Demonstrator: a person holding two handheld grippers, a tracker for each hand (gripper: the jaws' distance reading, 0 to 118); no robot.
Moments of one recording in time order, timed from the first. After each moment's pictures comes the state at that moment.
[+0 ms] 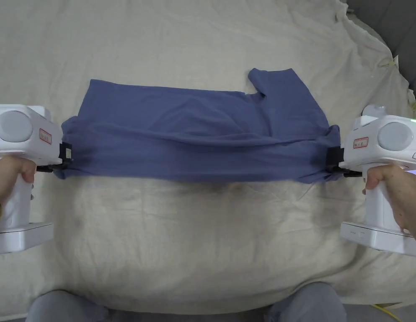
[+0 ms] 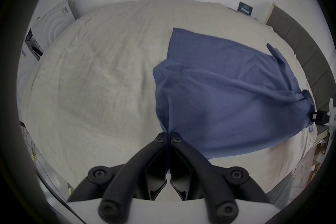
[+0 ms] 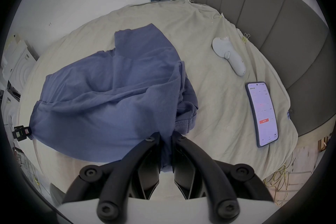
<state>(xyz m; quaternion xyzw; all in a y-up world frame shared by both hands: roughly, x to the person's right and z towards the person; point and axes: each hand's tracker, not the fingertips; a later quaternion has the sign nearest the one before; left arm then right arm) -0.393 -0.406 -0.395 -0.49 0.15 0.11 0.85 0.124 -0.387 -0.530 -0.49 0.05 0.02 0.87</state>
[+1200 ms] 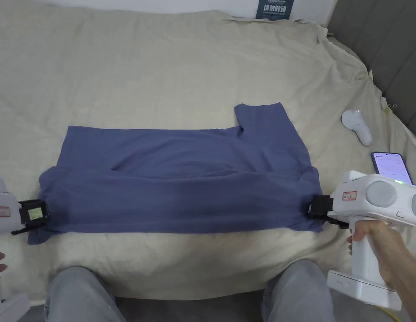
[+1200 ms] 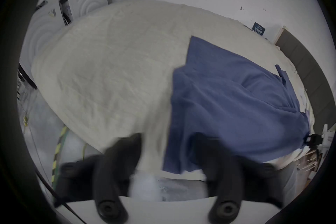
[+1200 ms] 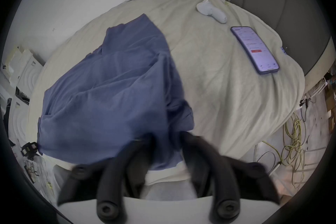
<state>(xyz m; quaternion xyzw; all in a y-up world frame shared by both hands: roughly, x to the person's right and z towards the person) -0.400 -0.426 -0.219 -0.43 0.24 0.15 0.86 0.162 -0.427 -0.405 -0.51 0.04 -0.04 0.86</state>
